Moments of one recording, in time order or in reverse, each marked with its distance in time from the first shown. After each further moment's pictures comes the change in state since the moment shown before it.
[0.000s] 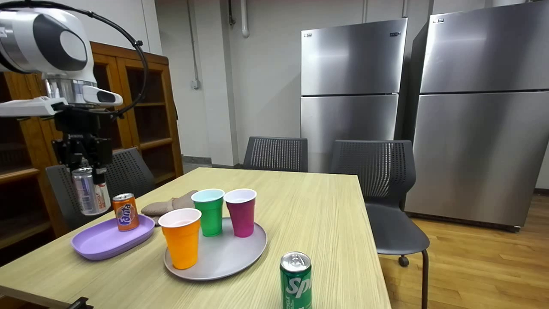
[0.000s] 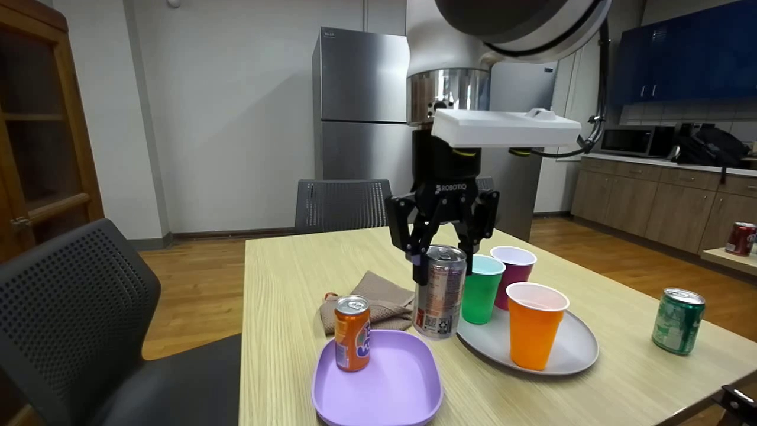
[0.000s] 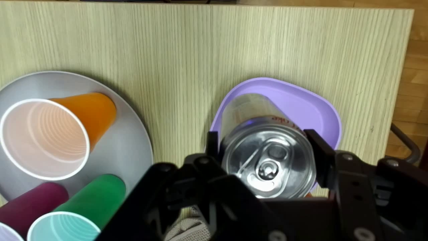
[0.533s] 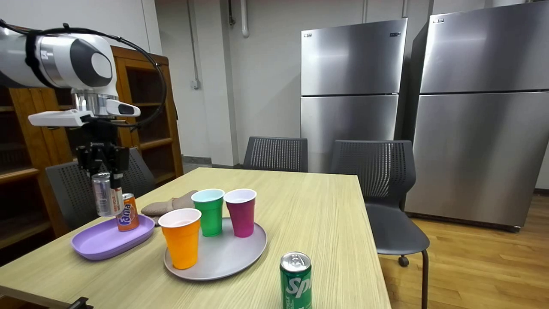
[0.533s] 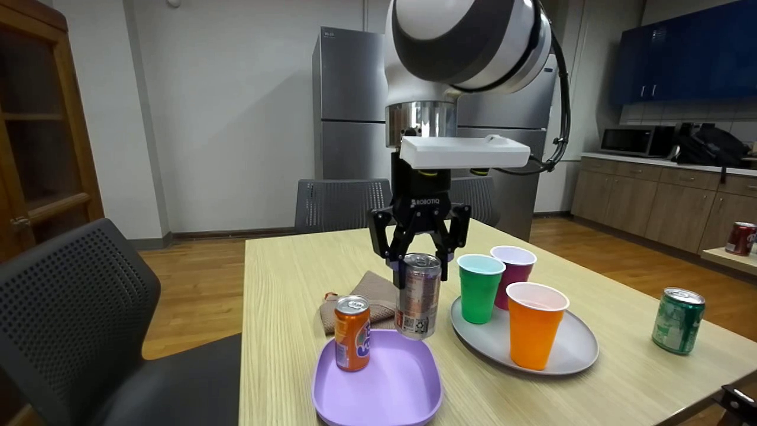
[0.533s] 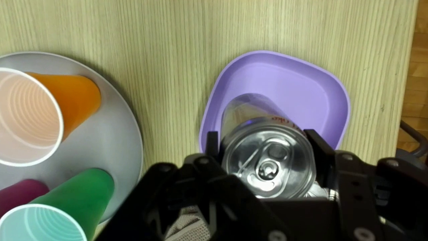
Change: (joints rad) arm -0.001 0.173 -0.046 0.134 -0.022 0.005 0.000
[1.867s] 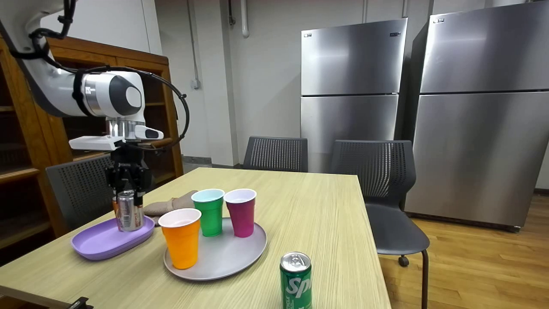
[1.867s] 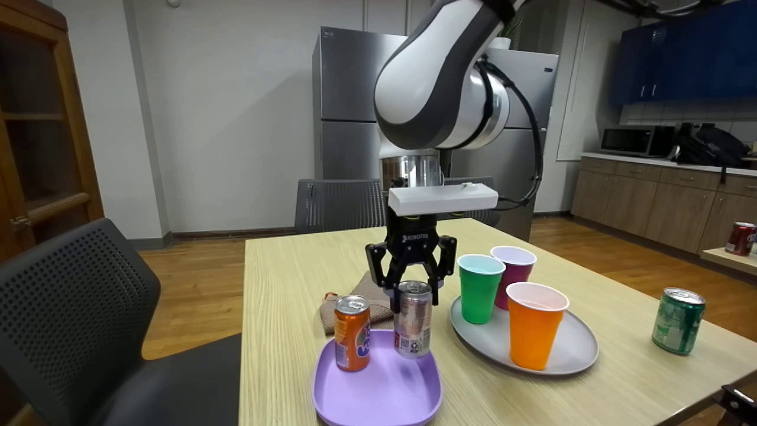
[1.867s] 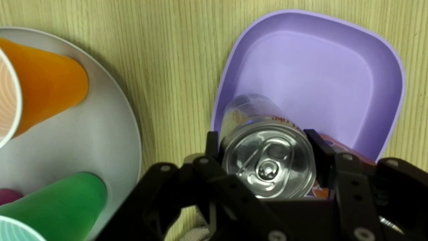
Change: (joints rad) arm 0.001 0.235 -0.072 0.145 -0.027 0.024 -0.013
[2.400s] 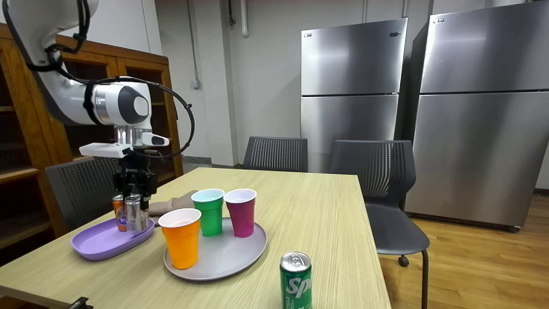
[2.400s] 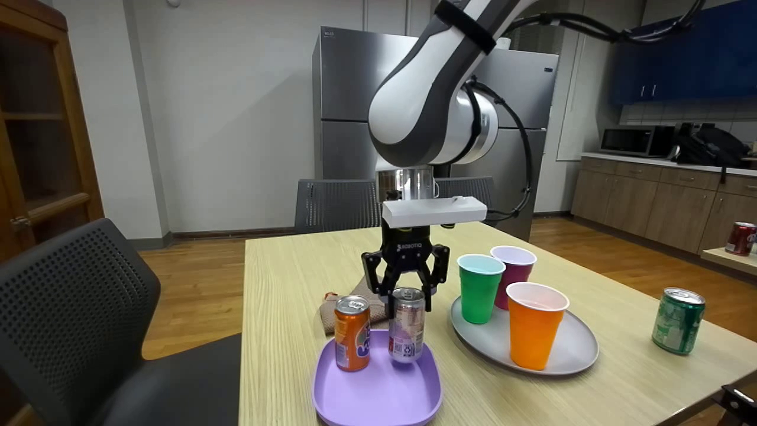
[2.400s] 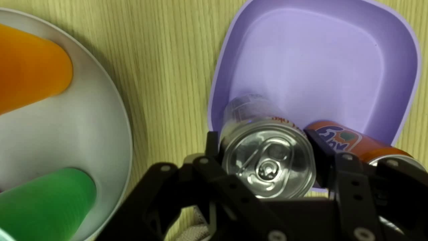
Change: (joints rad) arm 0.000 0.078 -0.015 0.056 0.000 0.026 -0.003
